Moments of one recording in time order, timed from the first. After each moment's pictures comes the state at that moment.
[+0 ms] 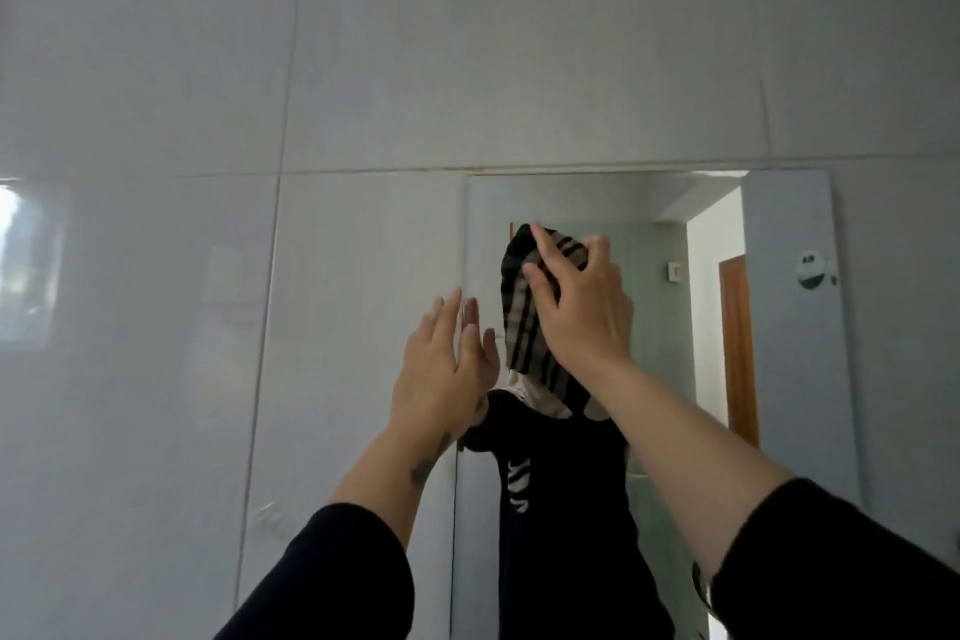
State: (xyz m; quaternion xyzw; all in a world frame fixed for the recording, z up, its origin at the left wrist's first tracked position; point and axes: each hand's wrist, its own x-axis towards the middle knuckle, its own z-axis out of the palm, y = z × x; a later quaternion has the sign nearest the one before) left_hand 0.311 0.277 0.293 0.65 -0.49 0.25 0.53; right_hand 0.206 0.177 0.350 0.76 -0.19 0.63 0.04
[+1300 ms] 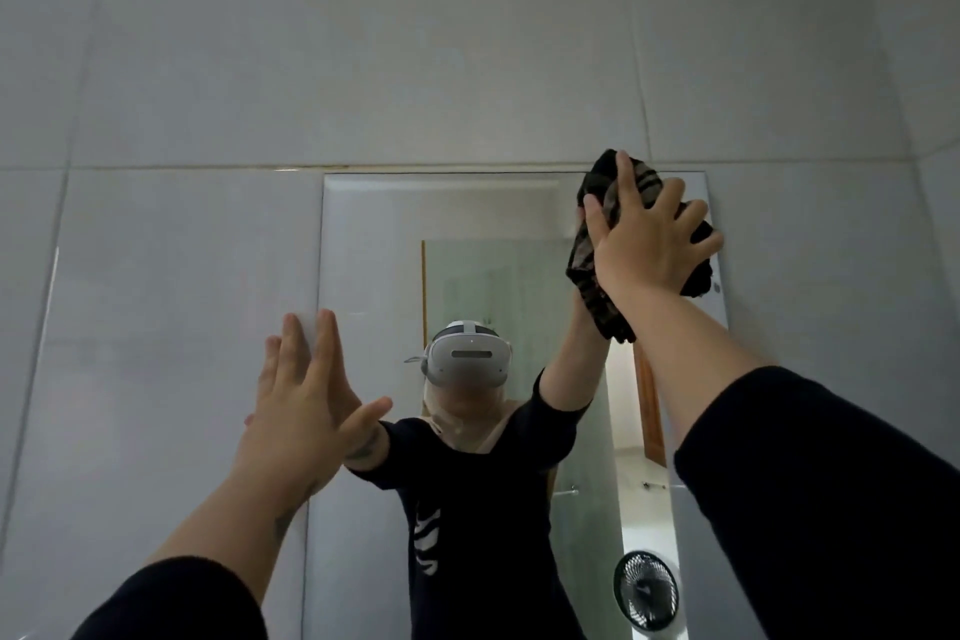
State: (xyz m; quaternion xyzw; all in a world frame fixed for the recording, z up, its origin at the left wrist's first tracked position) left_hand 0.359 0.219 0.290 0.74 -0.43 0.32 0.40; right_hand 0.128 0.027 0.425 0.57 -0.46 0.66 0.15
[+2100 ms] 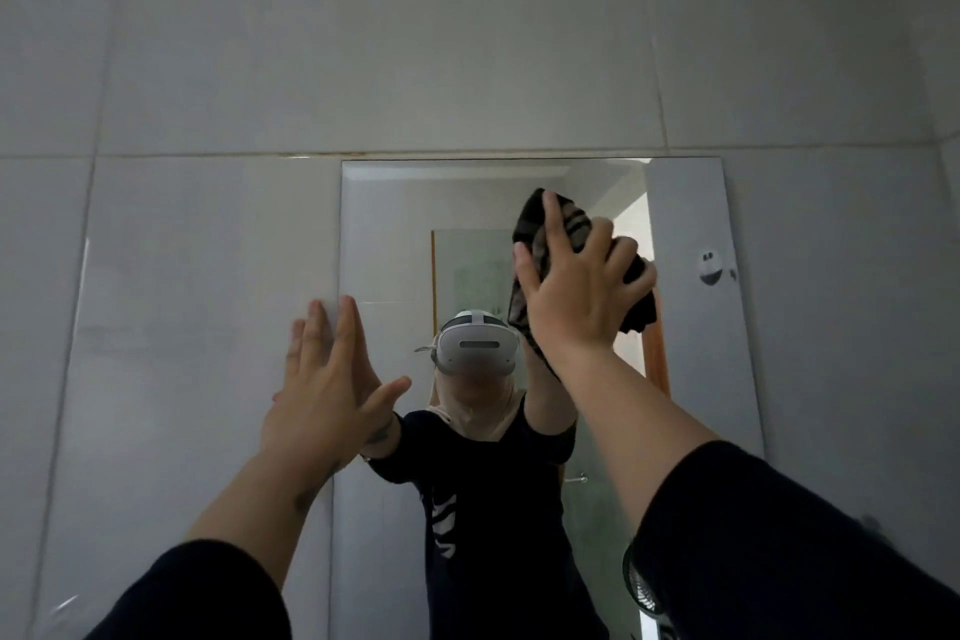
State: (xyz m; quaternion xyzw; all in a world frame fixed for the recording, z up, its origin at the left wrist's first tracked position) left_hand 0.357 0.219 0.291 0.75 -0.43 0.32 0.38; right_hand 0.187 0.072 0.367 0.59 -0.38 0.69 0.19
